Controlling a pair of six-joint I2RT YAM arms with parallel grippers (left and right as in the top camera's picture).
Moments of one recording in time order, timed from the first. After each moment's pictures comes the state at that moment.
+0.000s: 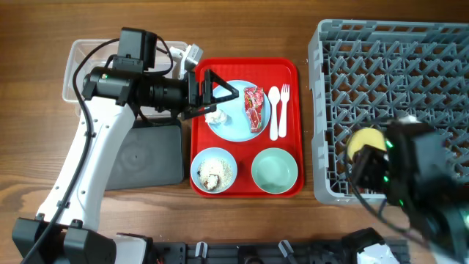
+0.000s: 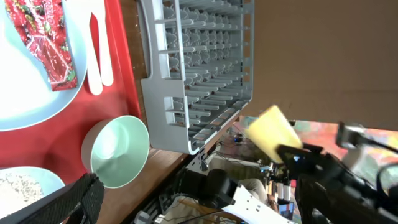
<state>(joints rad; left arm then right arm) -0.19 1.53 1.41 -0.99 1.00 -0.37 0.30 0.93 1.32 -1.50 0.19 0.59</state>
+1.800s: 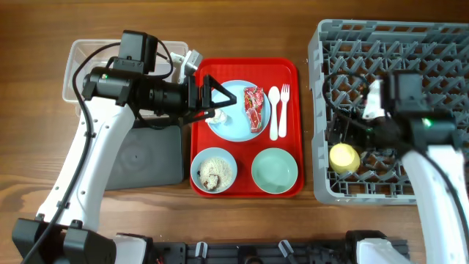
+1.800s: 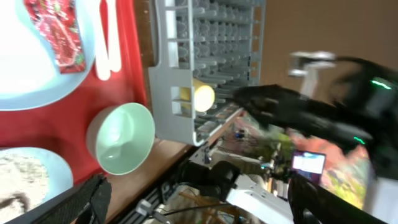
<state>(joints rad) -0.19 1.53 1.41 -1.07 0.97 -0.35 0.00 1.21 1.17 -1.18 -0.19 0.25</state>
